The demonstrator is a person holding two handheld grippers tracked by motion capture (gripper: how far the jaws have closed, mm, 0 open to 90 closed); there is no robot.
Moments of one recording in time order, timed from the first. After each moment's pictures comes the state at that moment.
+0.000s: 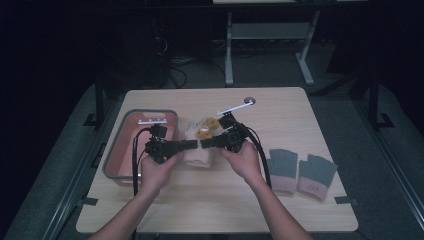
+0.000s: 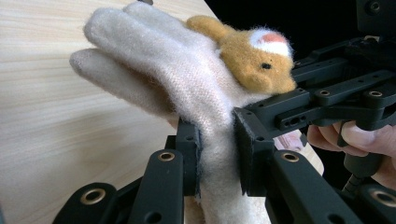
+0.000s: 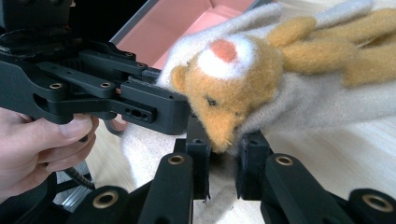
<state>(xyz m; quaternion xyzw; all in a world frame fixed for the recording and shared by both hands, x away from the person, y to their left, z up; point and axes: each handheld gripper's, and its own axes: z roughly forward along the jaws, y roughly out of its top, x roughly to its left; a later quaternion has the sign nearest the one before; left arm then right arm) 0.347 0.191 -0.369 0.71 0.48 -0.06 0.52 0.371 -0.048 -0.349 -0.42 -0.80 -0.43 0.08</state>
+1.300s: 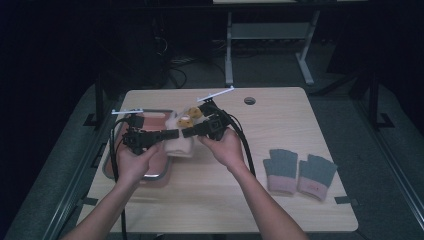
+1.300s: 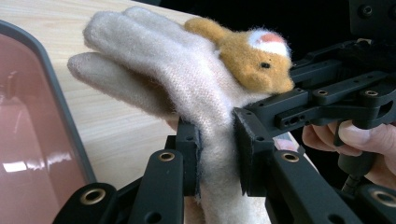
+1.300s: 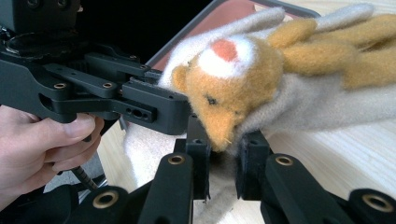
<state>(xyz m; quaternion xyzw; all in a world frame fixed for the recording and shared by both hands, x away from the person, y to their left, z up) 0.350 0.238 -0.334 0.70 0.48 -0.04 0.53 0.384 -0.003 -0.315 -0.39 -0.80 -0.44 0.08</state>
